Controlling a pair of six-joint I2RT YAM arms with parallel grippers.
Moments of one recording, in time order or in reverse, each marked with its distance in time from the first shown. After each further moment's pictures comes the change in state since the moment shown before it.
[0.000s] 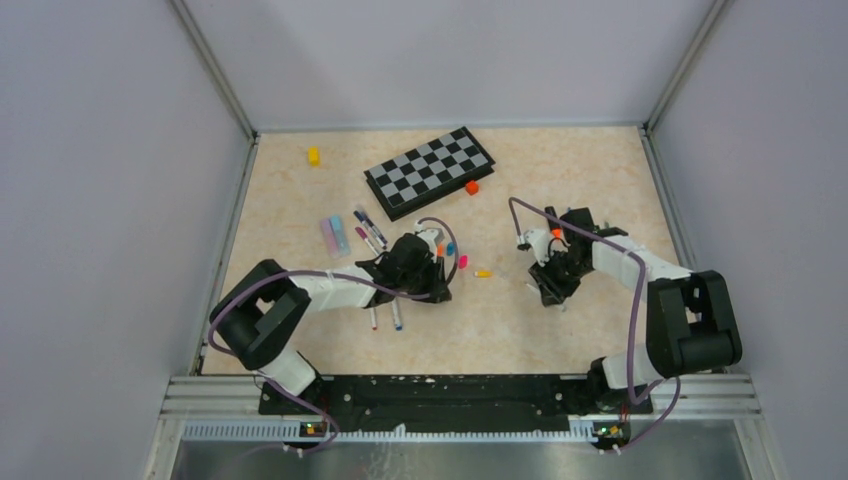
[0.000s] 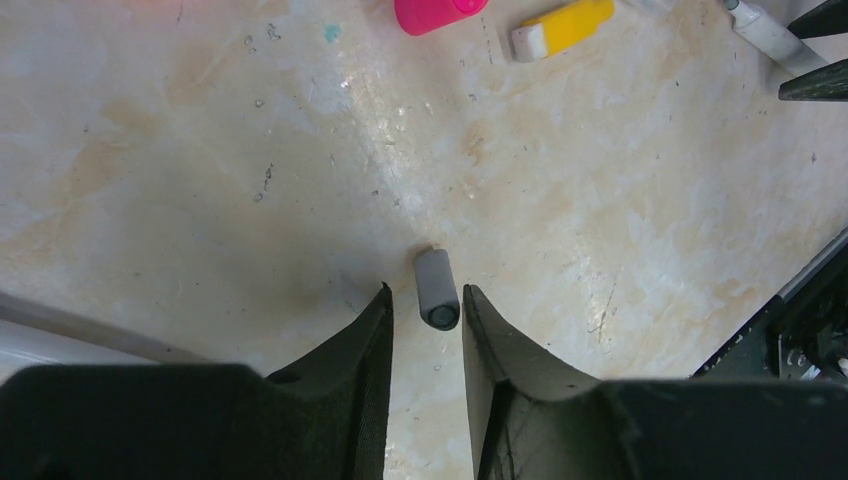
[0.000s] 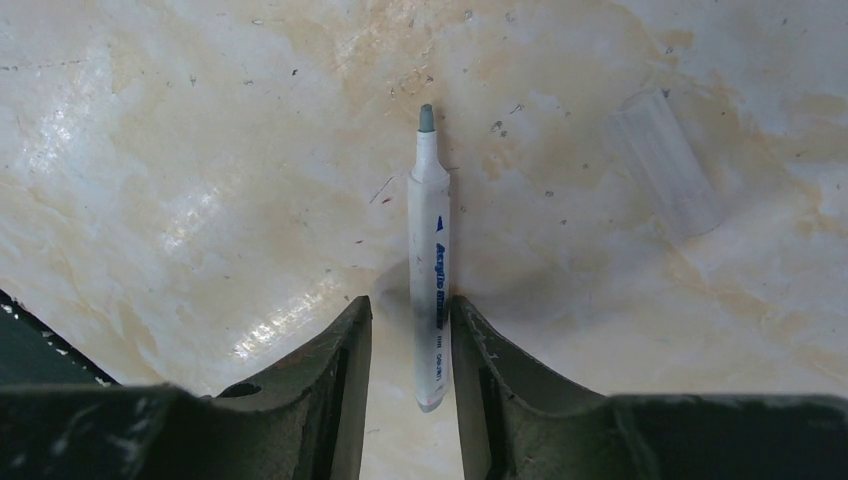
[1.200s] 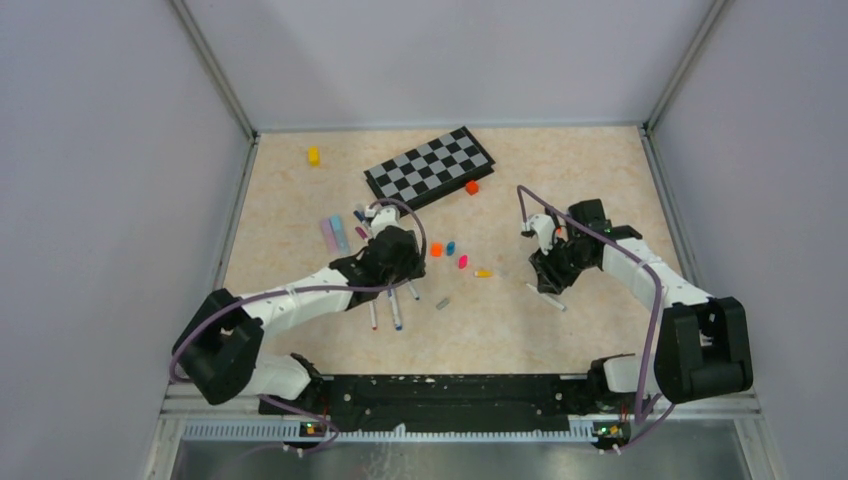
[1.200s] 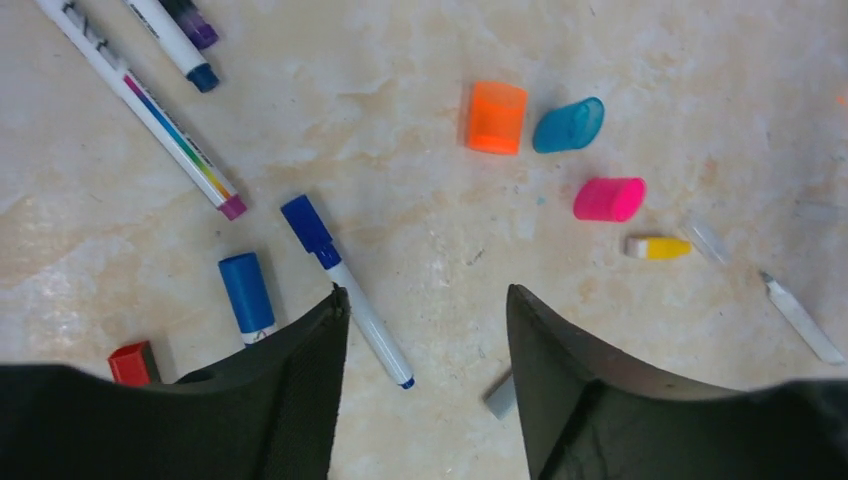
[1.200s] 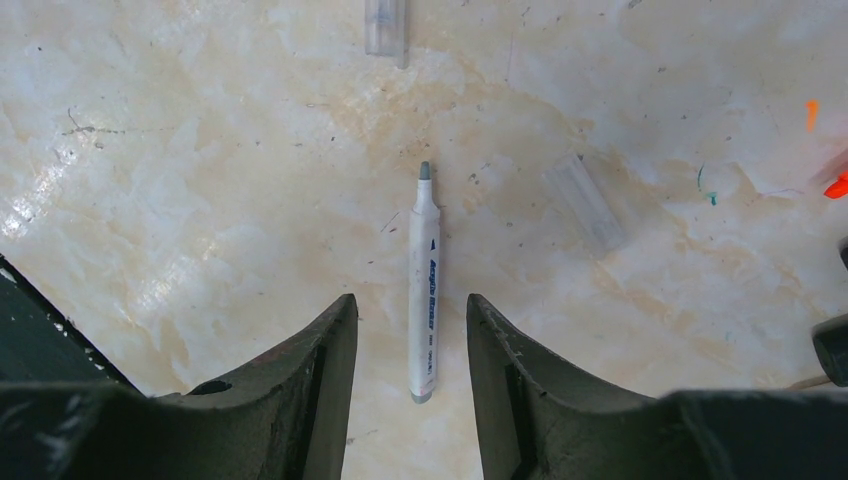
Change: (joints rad) left arm 0.028 -0.276 -0.034 -0.164 -0.462 -0.161; right arm -0.022 -0.124 0.039 -0.007 -0.089 0.005
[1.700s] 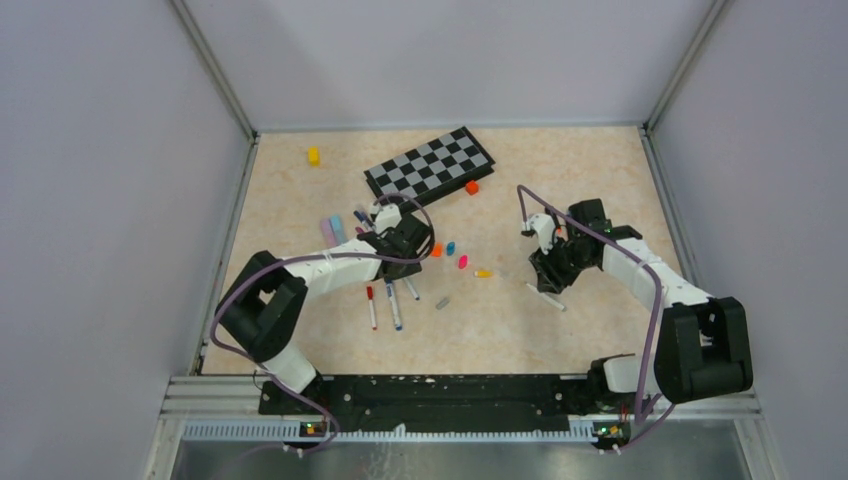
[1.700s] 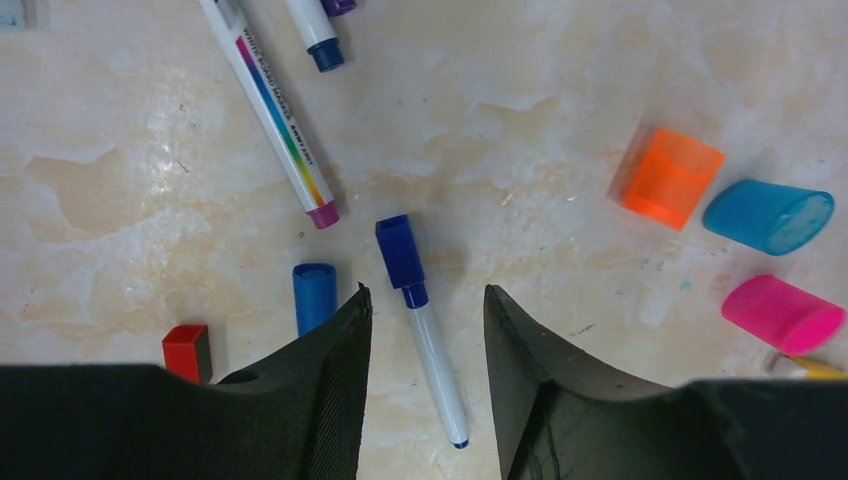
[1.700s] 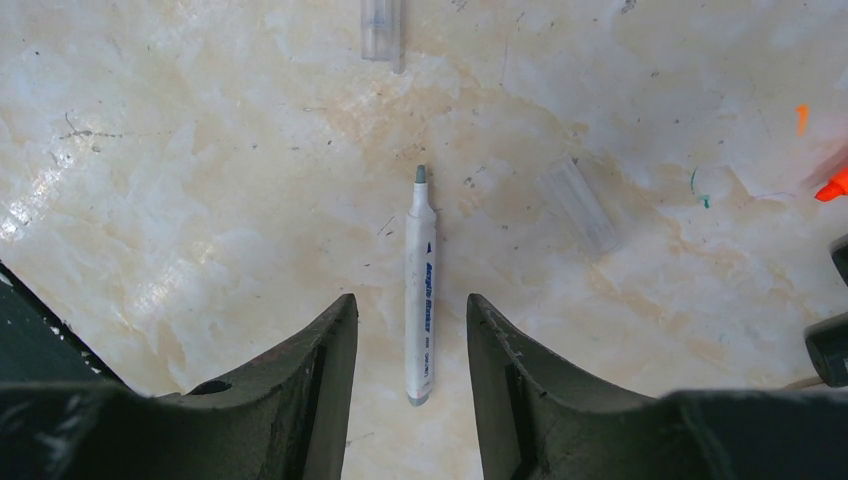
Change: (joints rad) left arm 0.033 0.303 0.279 -0.340 -0.134 -0.175; right arm -0.001 0.000 0.000 0.008 0.000 0.000
